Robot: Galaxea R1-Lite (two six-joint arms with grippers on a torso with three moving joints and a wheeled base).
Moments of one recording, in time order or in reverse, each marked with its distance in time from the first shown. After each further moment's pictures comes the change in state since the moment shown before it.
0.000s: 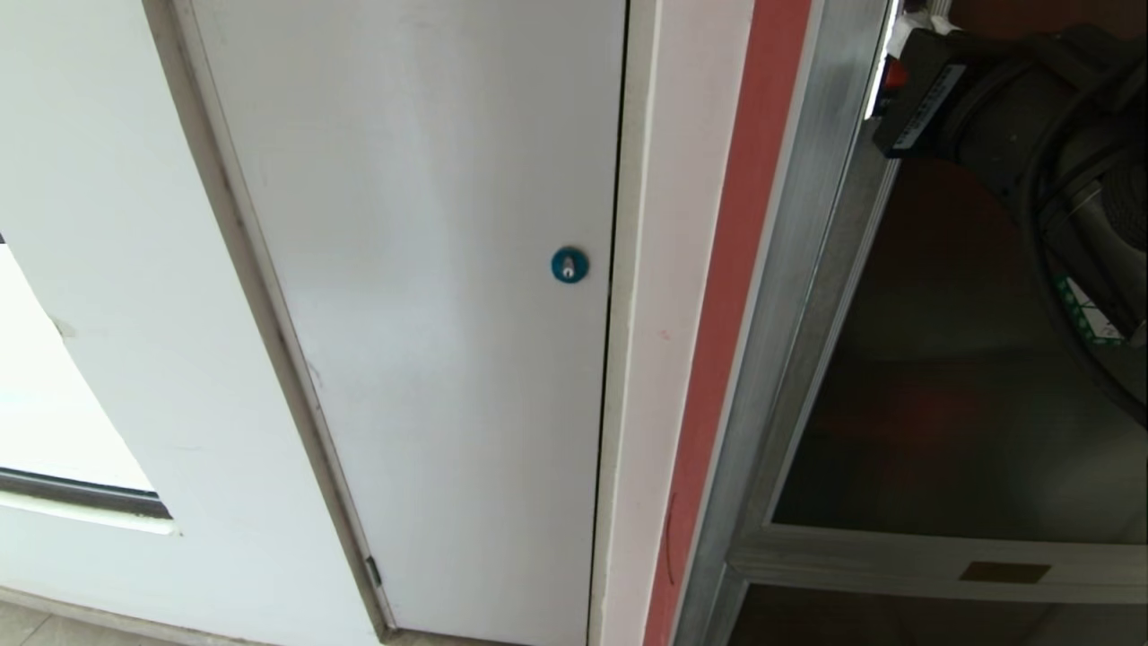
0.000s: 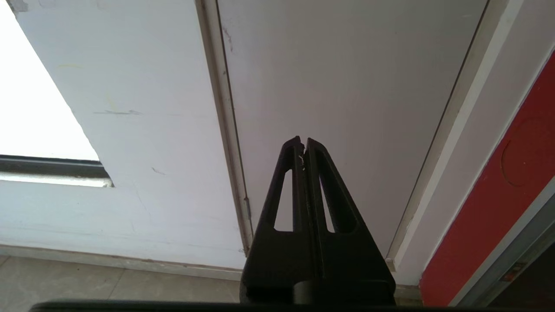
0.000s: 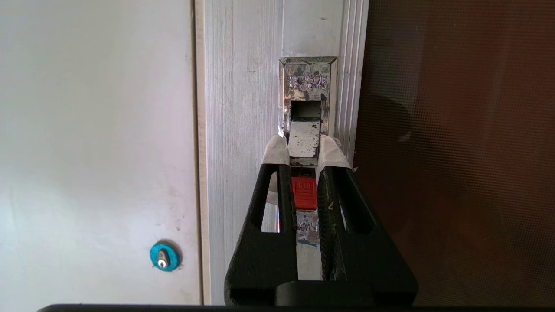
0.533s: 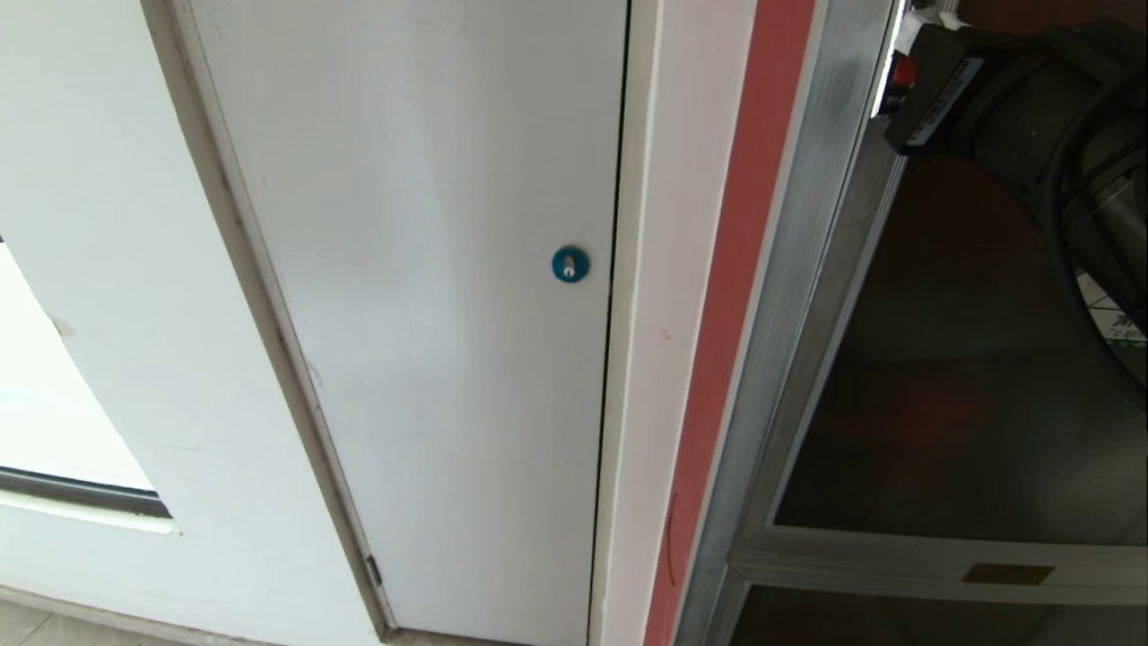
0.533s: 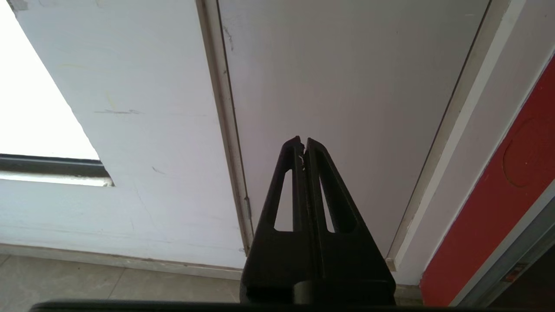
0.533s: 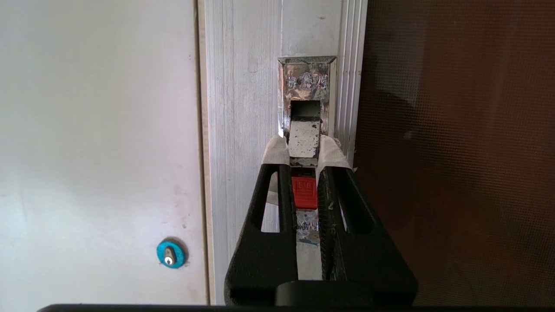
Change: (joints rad) left arm 0.000 0.000 0.000 0.001 0.000 0.000; right arm 0.023 -0.029 0.011 0.002 -0.005 -0.001
